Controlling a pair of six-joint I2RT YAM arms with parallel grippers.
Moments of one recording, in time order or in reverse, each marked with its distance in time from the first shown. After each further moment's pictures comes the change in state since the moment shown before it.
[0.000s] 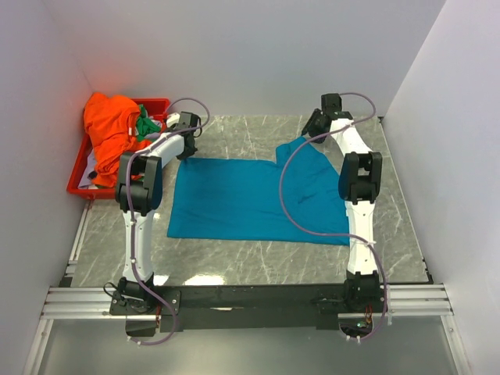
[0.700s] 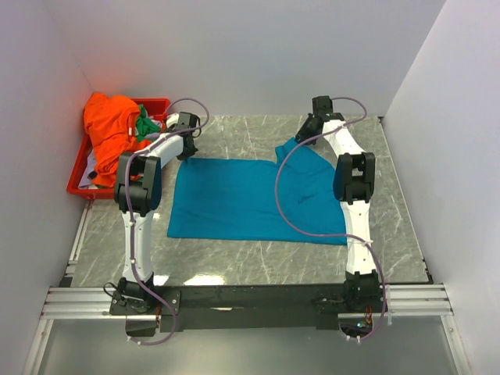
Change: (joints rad) left arm 0.003 -0.014 -0.021 0.015 0.039 -0.001; right arm 0.045 0.049 0.044 -0.043 -0.028 0.092
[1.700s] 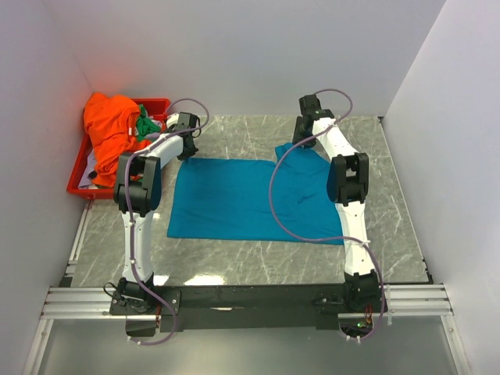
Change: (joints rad) left arm 0.000 -0.006 -0.011 0.015 0.017 -0.001; right arm 0.075 -0.027 0.036 -0.159 0.216 -0.339
